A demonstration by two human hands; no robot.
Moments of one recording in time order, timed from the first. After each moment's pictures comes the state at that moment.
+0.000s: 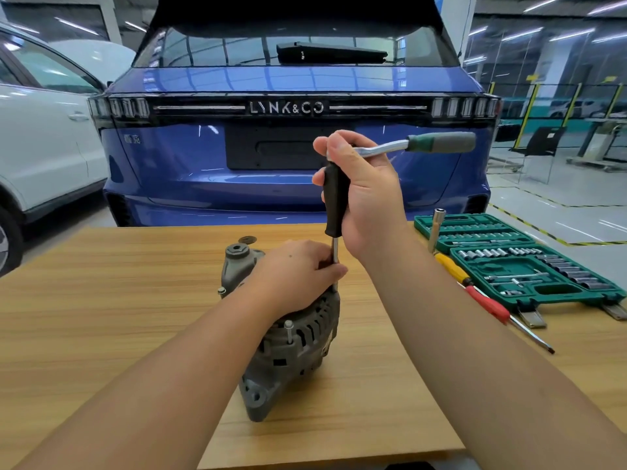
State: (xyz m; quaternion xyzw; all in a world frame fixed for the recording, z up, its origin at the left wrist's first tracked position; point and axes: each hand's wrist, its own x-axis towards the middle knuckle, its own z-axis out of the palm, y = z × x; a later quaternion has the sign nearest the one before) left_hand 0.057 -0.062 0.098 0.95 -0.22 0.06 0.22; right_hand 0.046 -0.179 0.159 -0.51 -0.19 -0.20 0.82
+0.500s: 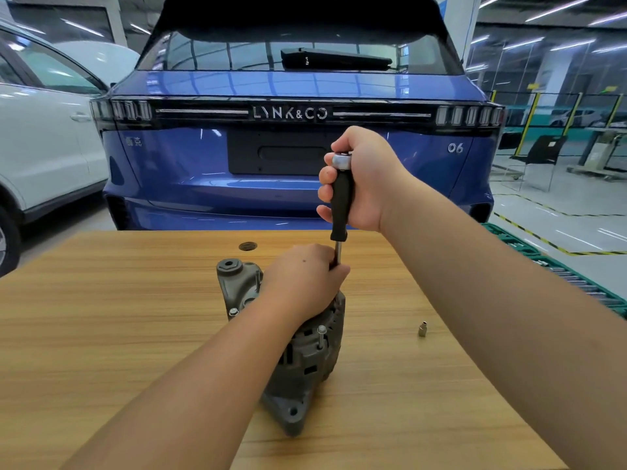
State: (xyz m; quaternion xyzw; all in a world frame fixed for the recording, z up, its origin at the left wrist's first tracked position) left_hand 0.077 -0.079 0.094 0.96 -0.16 0.10 0.21; right_hand 0.071 -0.189 0.210 -0.64 -0.02 0.05 0.76
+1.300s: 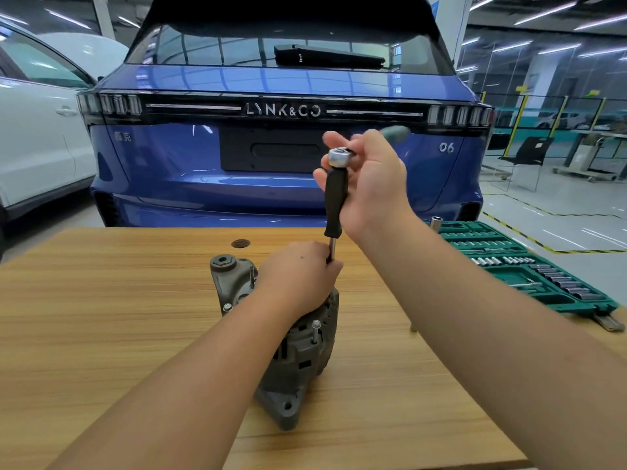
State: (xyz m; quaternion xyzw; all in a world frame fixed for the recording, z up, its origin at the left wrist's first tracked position) left_hand 0.073 -0.082 0.096 0.96 -0.16 0.10 0.18; right_hand 0.068 -0.181 0.186 -0.42 -0.10 -0.12 0.89
